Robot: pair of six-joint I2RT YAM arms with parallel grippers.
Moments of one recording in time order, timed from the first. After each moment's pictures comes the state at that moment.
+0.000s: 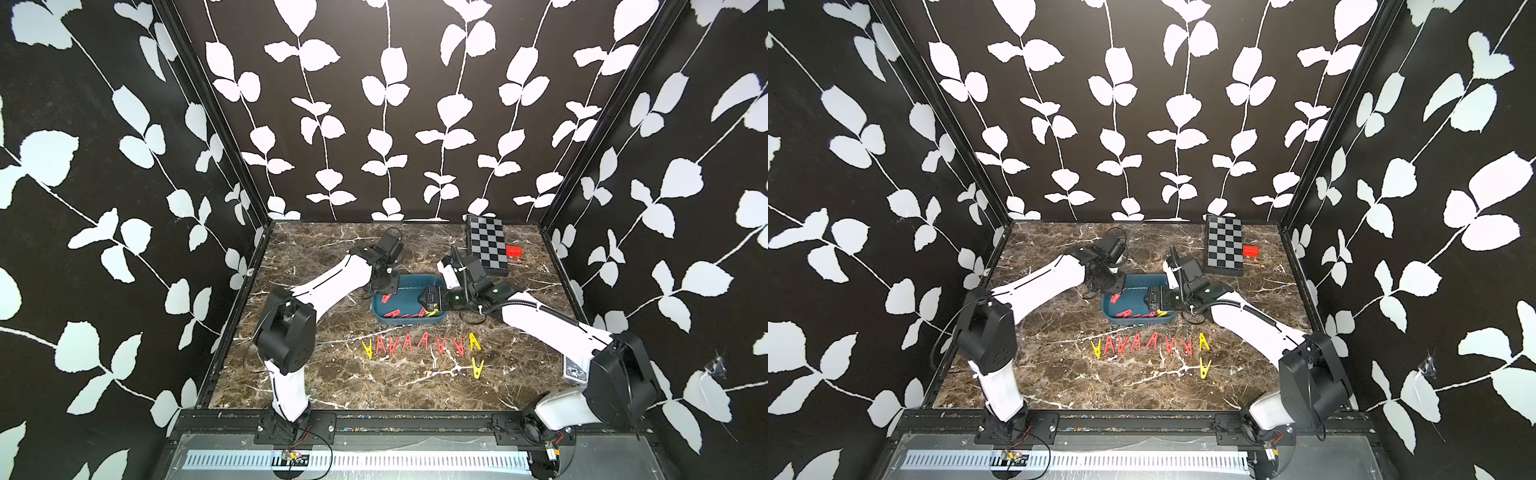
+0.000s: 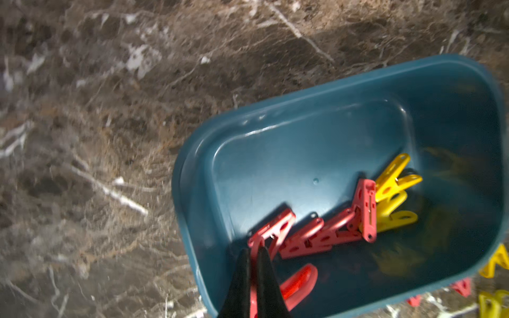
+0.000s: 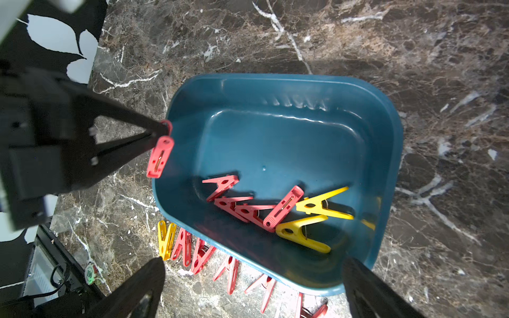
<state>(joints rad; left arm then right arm) -0.64 1.80 1.47 -0.87 -0.06 -0.42 0.60 1.45 1.02 -0.42 -0.22 0.45</state>
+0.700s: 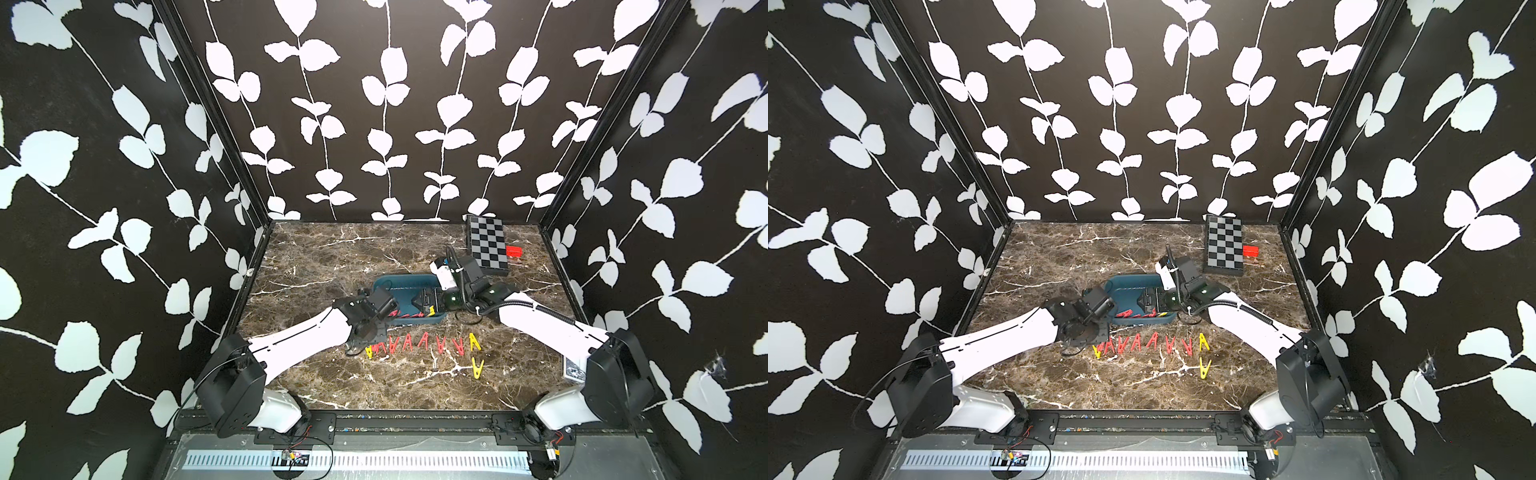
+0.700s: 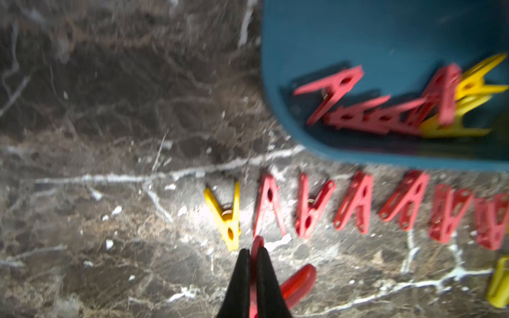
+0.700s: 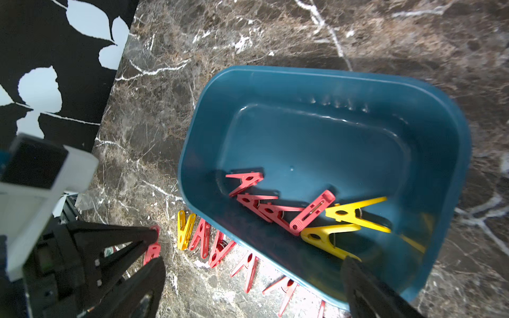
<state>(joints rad) -0.87 1.39 0.92 -0.83 -0.17 -0.93 0.63 1.47 1.02 -0.38 -0.29 0.42</state>
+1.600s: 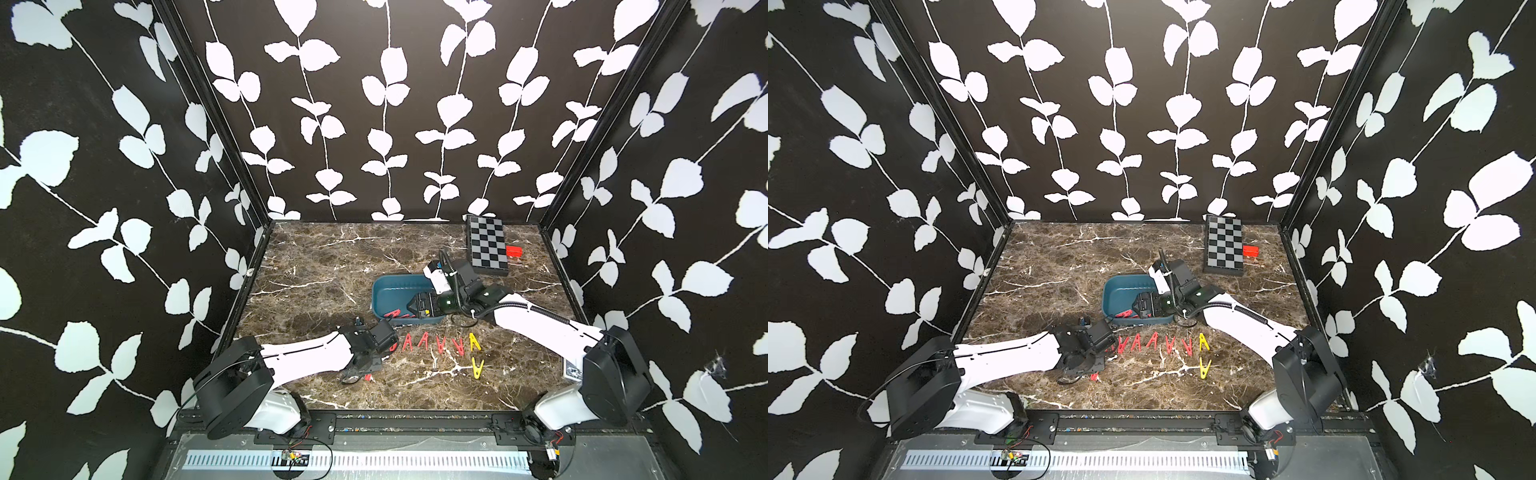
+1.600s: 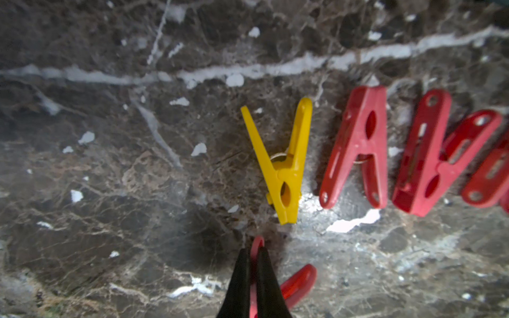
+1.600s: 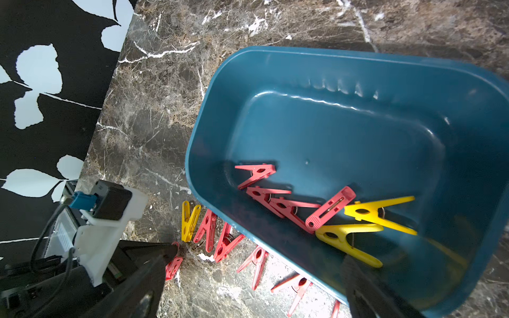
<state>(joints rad) -0.99 1.39 0.69 -0.72 -0.18 -1.09 0.67 1.48 1.02 -0.38 -0.29 0.42</state>
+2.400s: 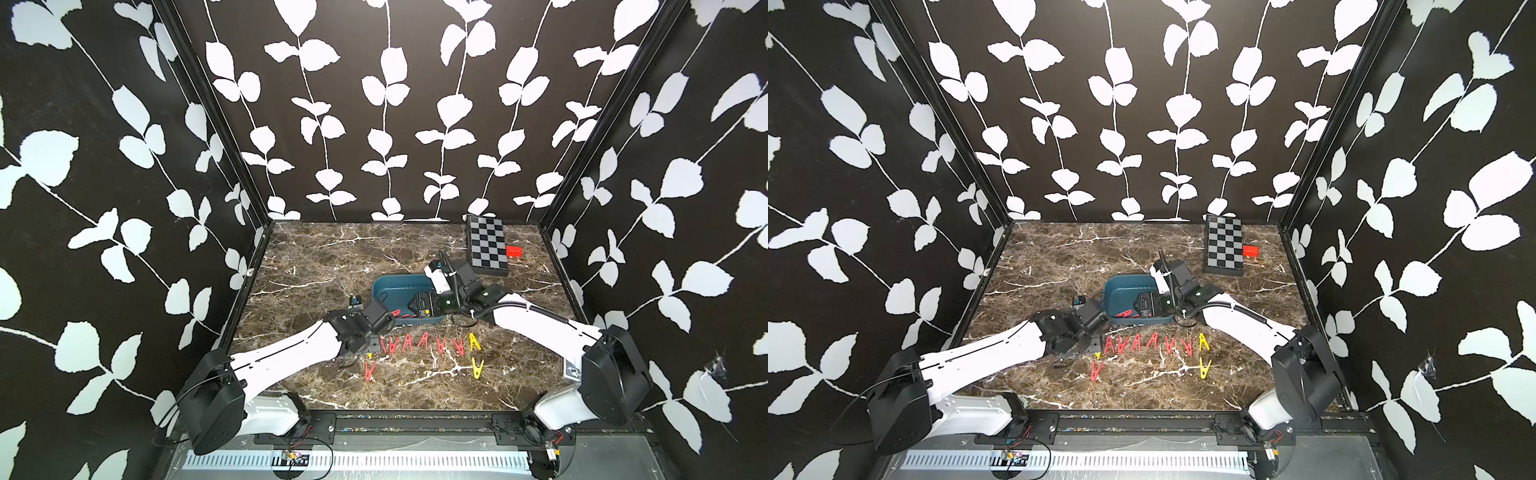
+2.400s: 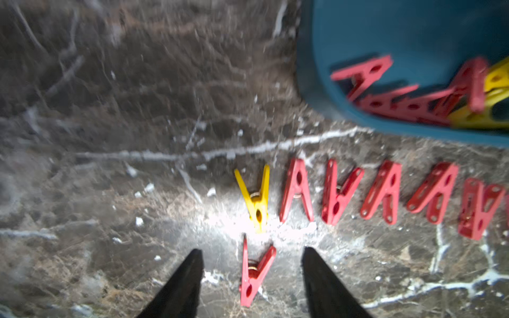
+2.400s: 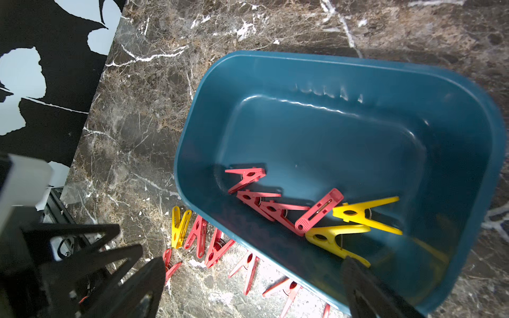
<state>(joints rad) -0.87 1.28 0.88 -0.85 -0.25 -0.94 0.67 1.49 1.02 -0.37 -0.25 0.42</state>
